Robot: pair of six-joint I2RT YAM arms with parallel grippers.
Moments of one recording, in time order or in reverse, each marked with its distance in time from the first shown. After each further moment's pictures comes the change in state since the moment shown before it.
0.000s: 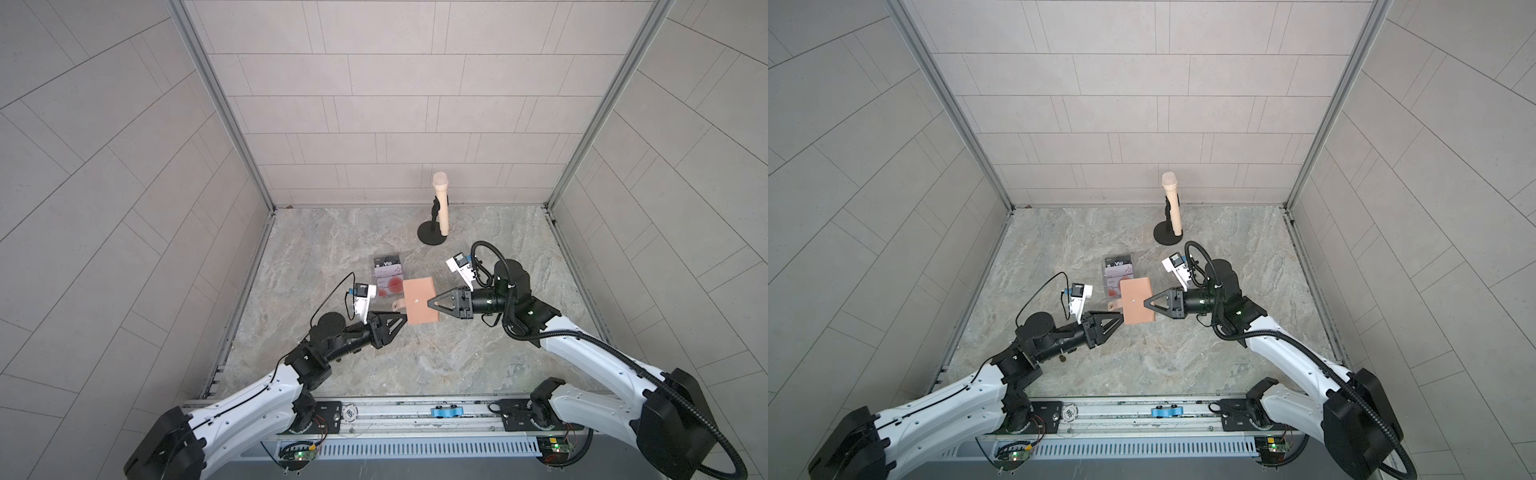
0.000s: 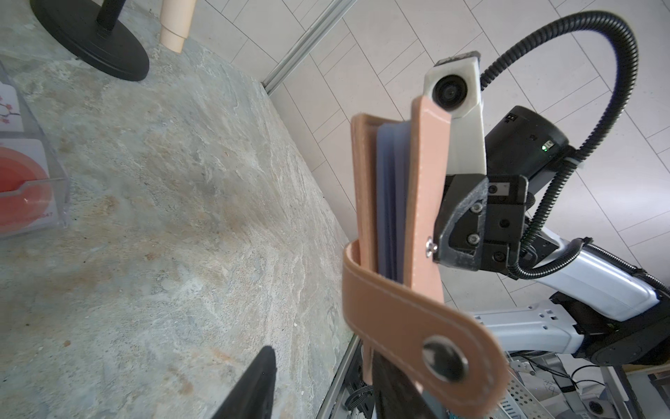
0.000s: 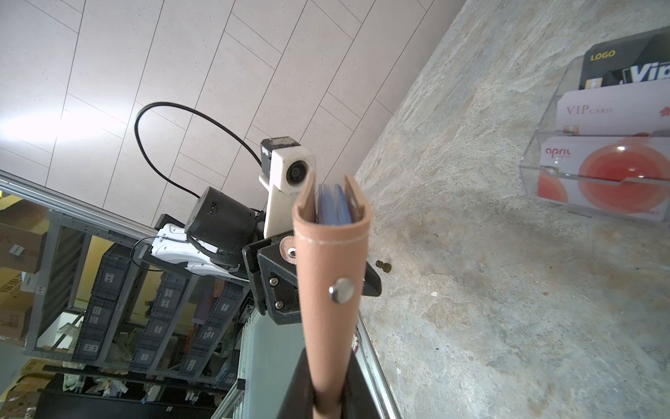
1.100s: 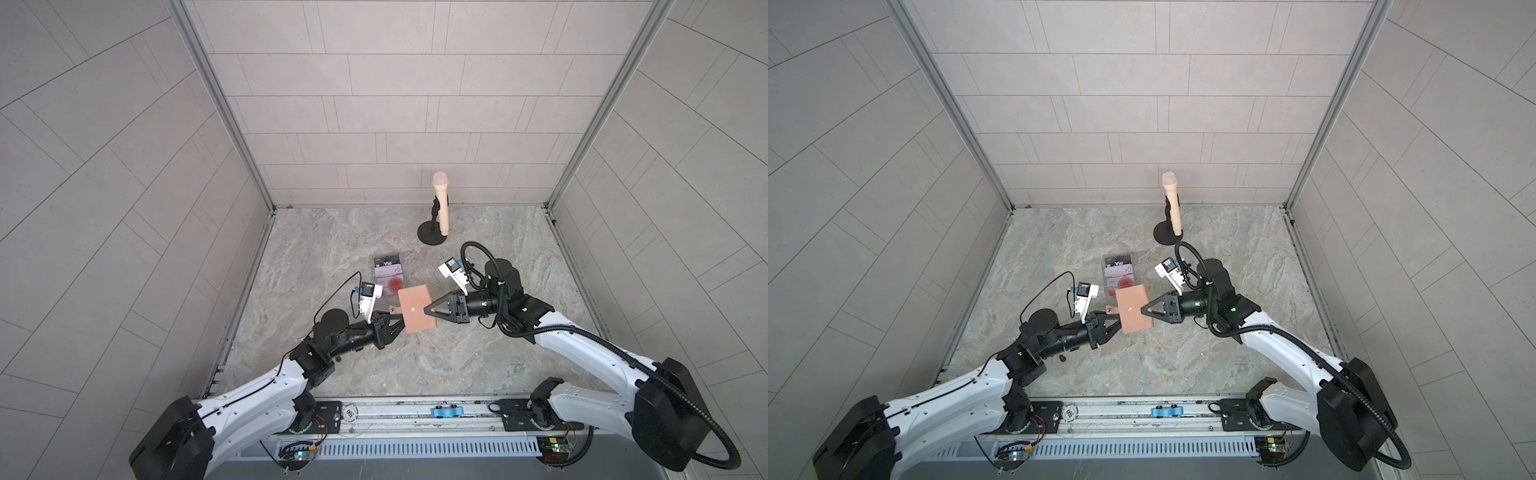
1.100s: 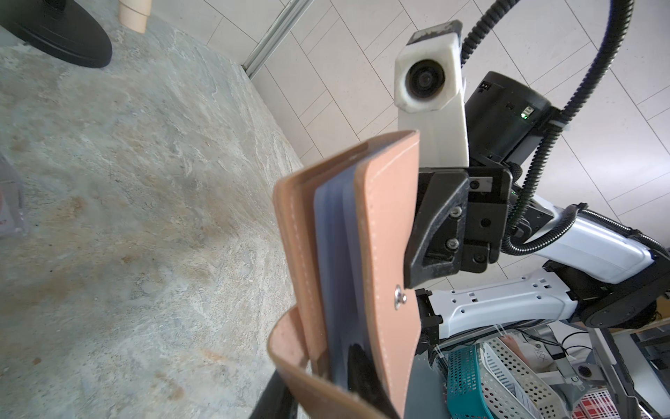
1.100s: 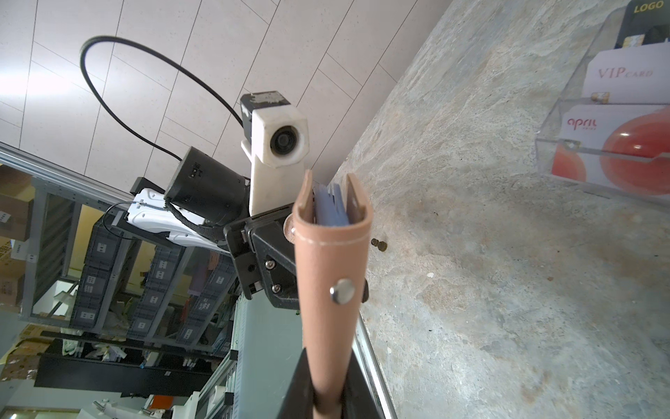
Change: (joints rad) left arm 0.005 0.069 0.016 0.057 0.084 0.035; right arm 0.033 0.063 0.033 -0.098 -0.032 -0.134
